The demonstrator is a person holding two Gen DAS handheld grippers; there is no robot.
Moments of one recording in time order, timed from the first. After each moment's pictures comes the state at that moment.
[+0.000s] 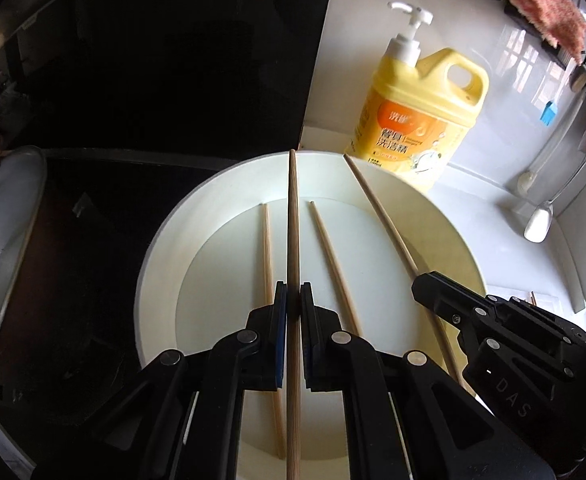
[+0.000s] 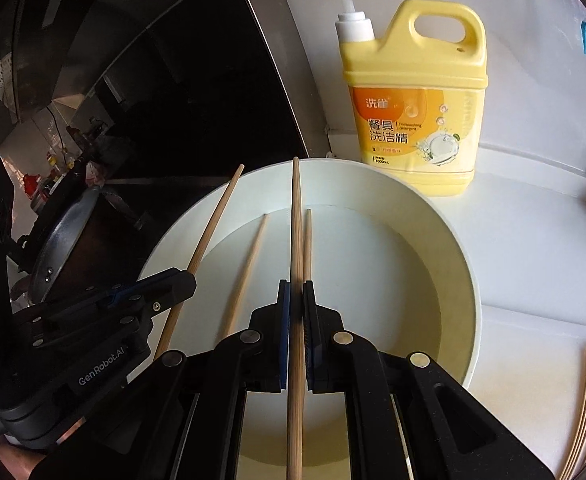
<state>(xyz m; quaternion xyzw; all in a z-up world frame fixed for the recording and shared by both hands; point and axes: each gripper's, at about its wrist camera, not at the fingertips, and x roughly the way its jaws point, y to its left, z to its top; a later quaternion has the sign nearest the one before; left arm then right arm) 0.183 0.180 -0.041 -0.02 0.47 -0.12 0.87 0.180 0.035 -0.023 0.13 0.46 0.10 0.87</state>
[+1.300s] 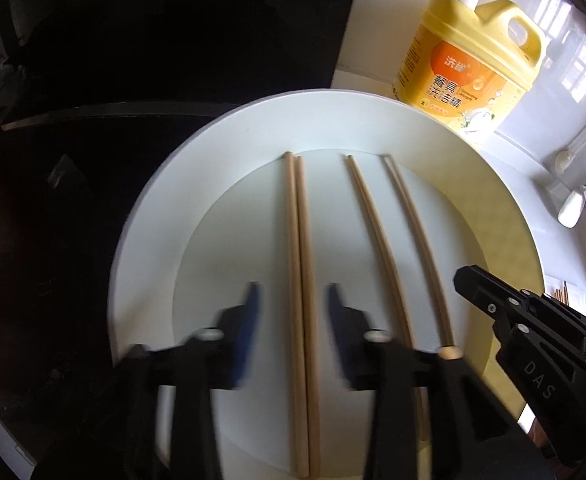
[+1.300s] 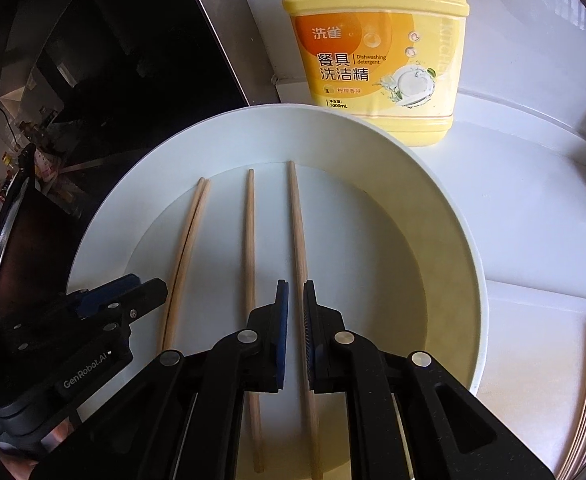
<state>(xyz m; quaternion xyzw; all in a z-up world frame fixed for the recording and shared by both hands) 0.215 0.175 -0.088 -0.01 0.53 -0.09 0.84 0.201 0.026 -0.065 0.13 0.52 0.04 0.84</state>
